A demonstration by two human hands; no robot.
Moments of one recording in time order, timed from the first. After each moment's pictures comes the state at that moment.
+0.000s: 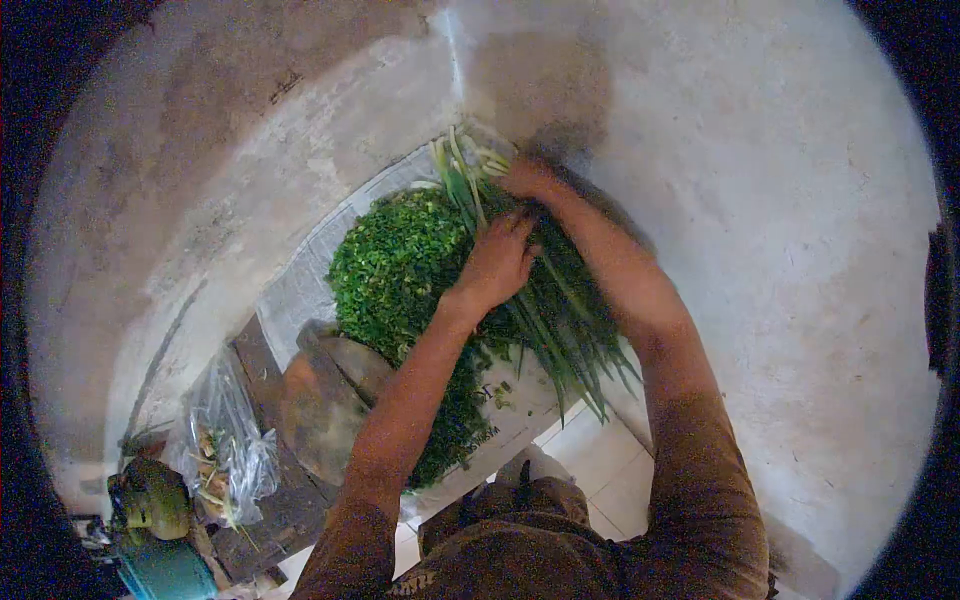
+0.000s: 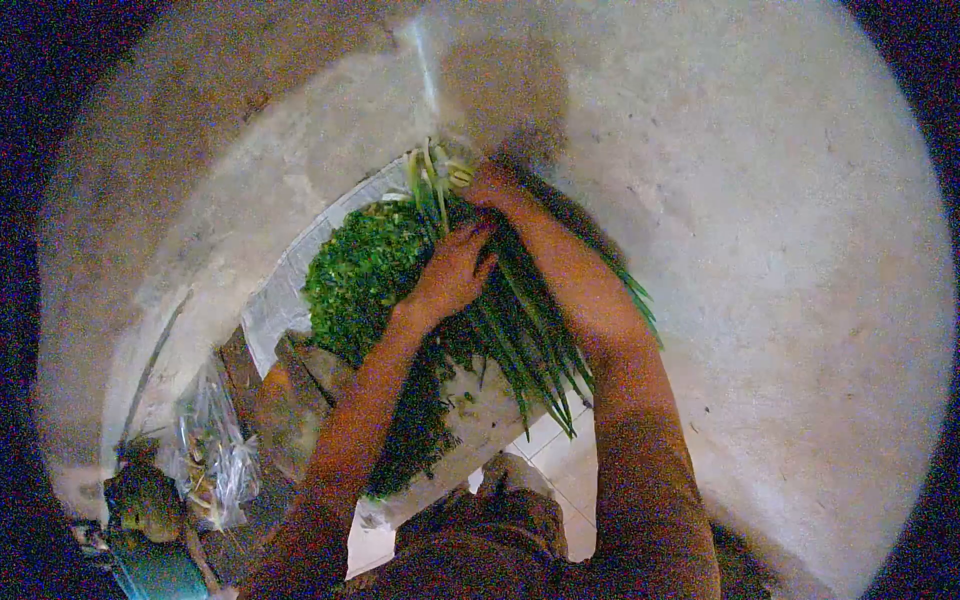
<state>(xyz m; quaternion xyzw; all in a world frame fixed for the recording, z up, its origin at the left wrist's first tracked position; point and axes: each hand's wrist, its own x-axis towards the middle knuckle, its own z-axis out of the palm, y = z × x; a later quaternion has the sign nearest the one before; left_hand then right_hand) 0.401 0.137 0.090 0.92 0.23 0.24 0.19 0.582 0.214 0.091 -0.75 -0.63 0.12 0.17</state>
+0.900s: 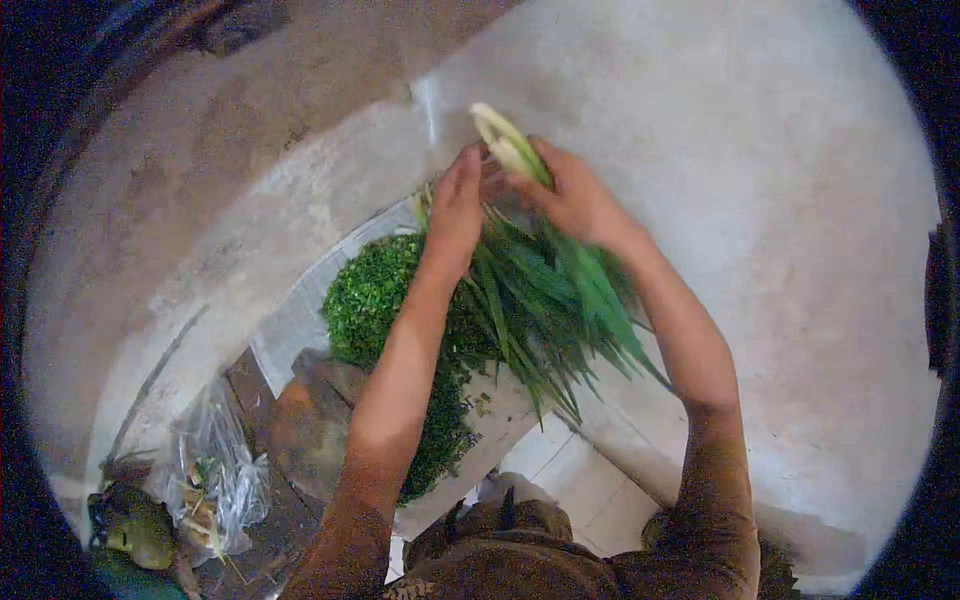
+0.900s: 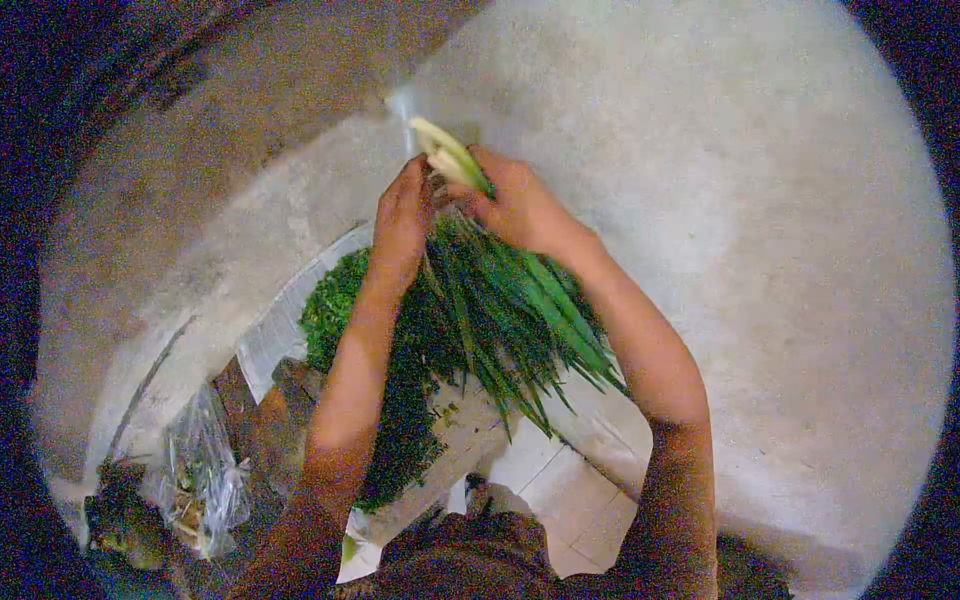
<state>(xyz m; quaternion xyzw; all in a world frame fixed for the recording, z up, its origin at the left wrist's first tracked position) 0.399 0.118 0.256 0.55 0.10 0.48 0.68 0.532 0.026 0.304 -0.59 -0.69 0.02 0.41</state>
